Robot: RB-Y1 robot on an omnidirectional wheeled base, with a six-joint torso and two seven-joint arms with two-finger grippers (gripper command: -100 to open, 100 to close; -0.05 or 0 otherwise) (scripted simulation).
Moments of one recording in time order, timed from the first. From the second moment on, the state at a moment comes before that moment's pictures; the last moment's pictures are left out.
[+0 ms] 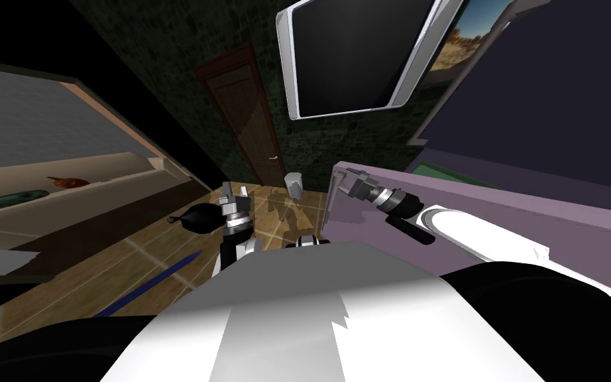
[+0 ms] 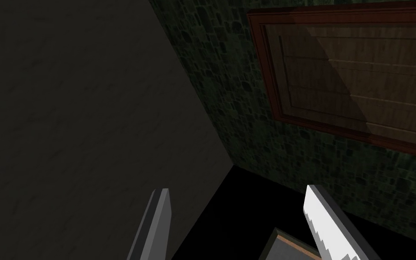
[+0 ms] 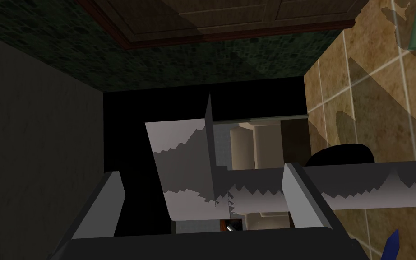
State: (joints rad) left arm 0.49 0.00 0.01 -2.33 0.01 -0.40 0.03; right arm 0.60 -1.11 -0.31 -2.53 1.20 -0.09 0.73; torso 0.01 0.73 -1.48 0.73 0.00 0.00
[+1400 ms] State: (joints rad) left arm 0.49 0.00 0.01 -2.33 0.01 -0.40 0.03; right arm 0.58 -1.20 -0.43 -2.51 1.09 -0.13 0.61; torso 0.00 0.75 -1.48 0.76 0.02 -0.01
